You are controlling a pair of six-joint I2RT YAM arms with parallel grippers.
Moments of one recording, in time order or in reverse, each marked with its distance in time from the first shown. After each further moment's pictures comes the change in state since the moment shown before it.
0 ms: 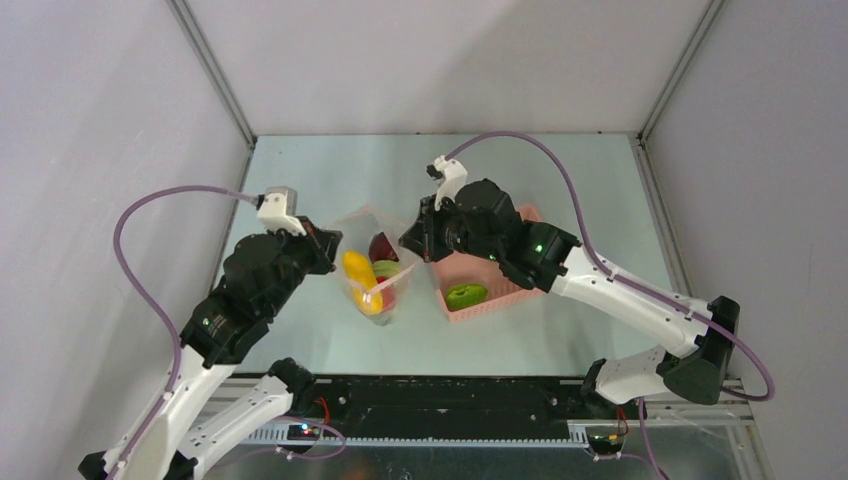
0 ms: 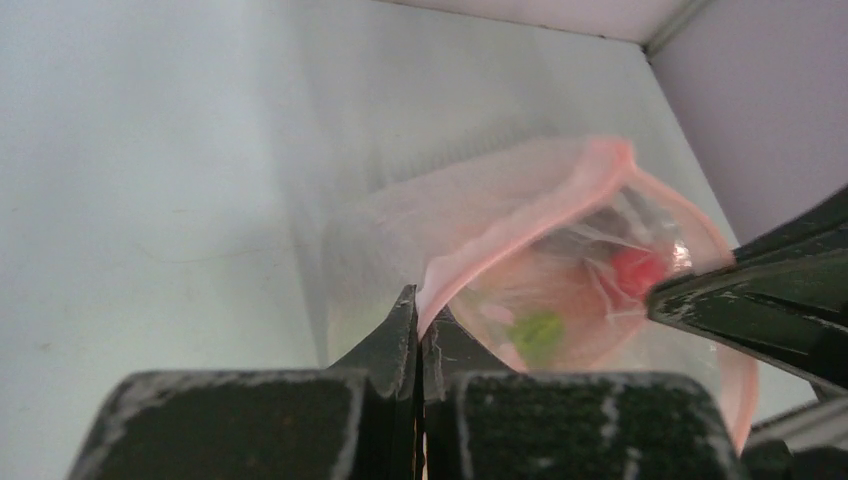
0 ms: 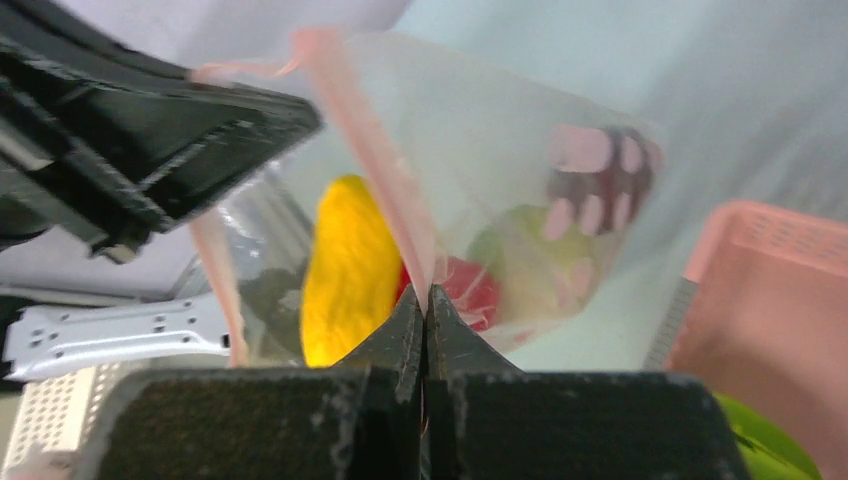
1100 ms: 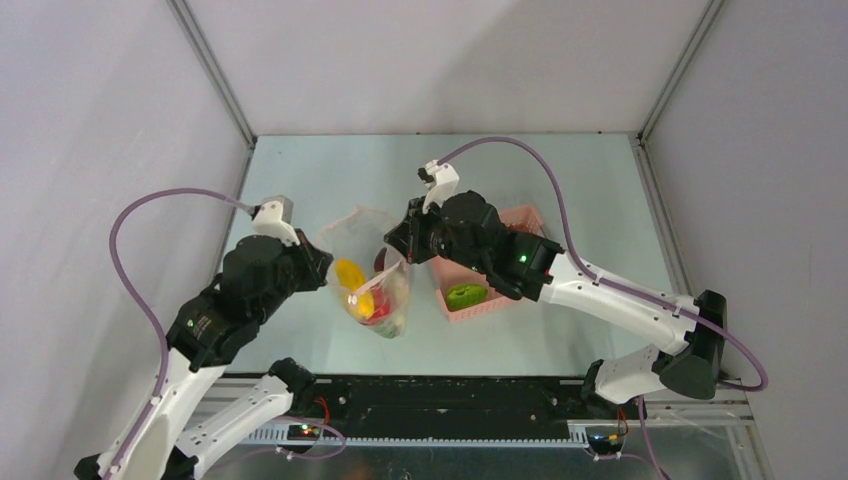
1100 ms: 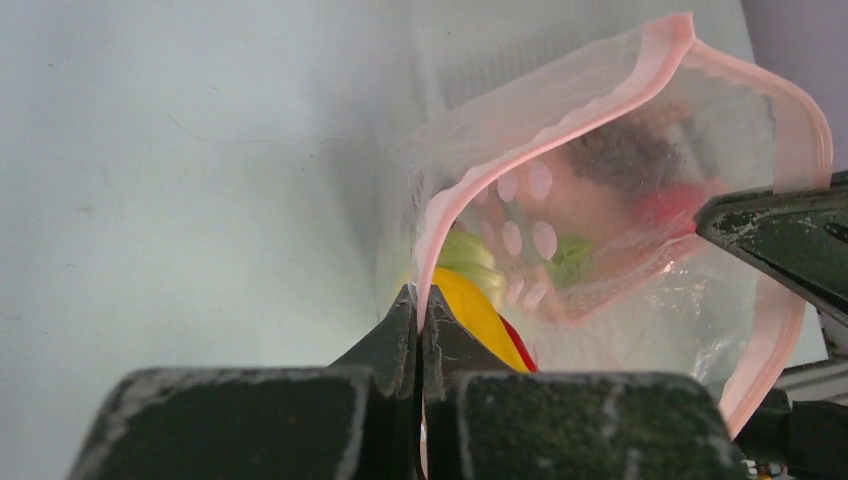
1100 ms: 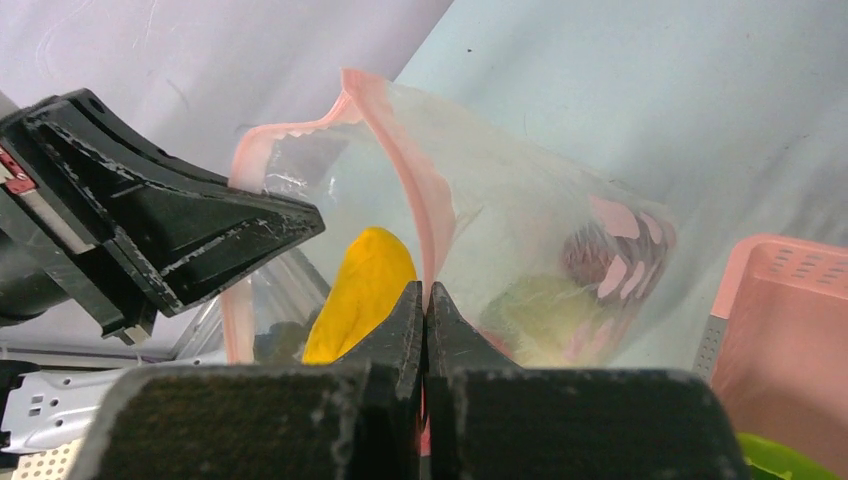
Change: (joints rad) left arm 0.004 0.020 0.099 -0.303 0.026 -0.106; right arm 0.074 0.033 -0.014 0.151 0.121 0.039
